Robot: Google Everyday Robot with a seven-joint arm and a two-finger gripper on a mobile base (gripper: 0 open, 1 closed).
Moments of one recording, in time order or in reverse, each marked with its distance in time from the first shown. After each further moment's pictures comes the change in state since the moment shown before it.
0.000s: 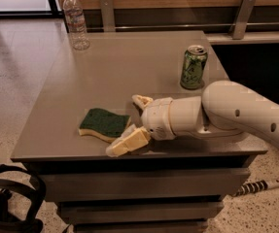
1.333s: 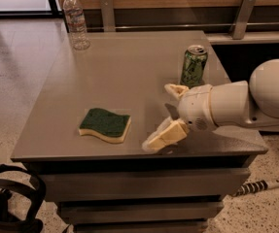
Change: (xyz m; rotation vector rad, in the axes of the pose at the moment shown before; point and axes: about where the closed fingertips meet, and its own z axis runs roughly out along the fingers) arm 0.006 -0.022 -0.089 0.086 0.129 -0.077
